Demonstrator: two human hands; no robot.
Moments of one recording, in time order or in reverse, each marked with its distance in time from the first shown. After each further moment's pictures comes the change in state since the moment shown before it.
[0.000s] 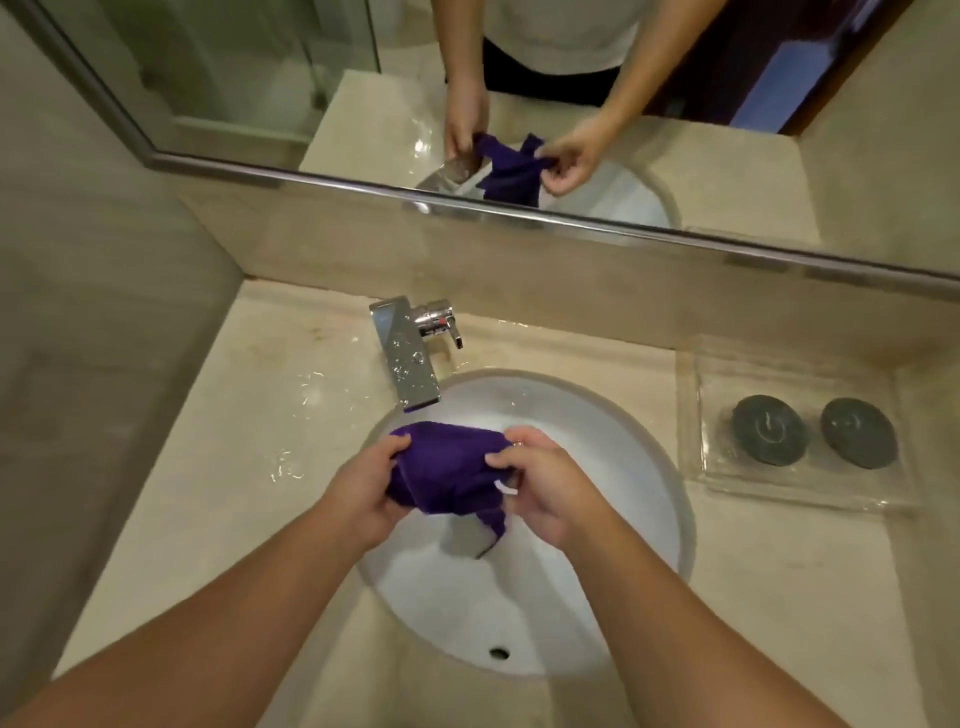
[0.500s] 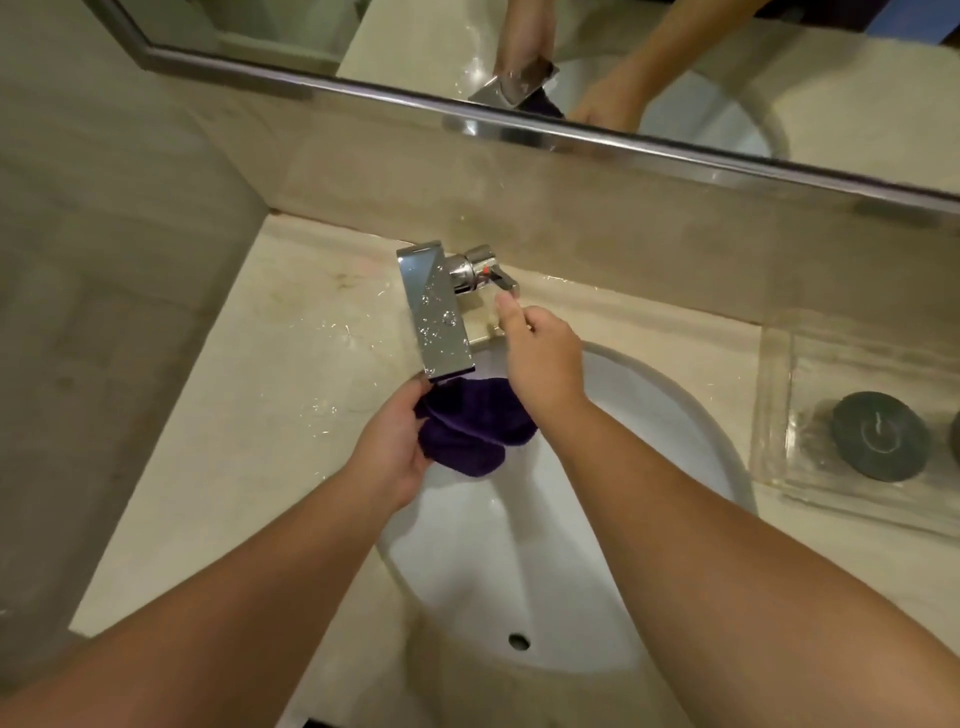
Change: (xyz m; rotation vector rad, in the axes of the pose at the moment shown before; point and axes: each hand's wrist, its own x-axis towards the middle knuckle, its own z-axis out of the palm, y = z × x) left_hand 0.040 -0.003 0.005 -0.006 -0.007 0.160; right_hand 0.098 -0.039 0.051 -0.661 0.348 -0.541
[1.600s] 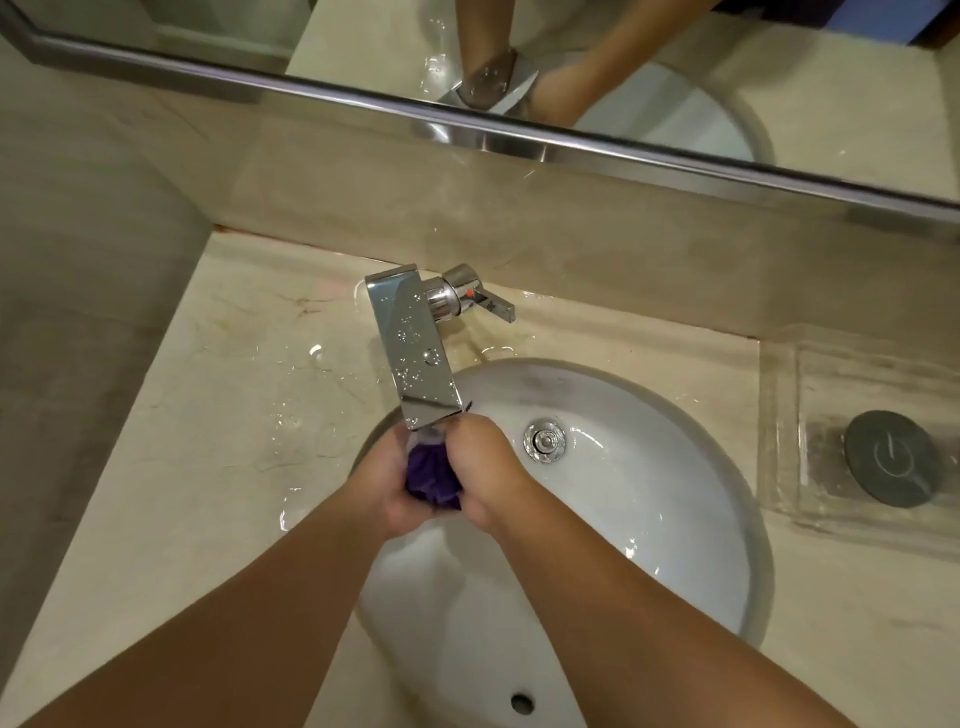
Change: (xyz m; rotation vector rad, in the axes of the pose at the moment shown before) left_hand 0.045 -0.007 -0.002 0.034 -0.208 -0.270; right_hand -0.035 0.020 0.054 0.334 -0.432 0.569
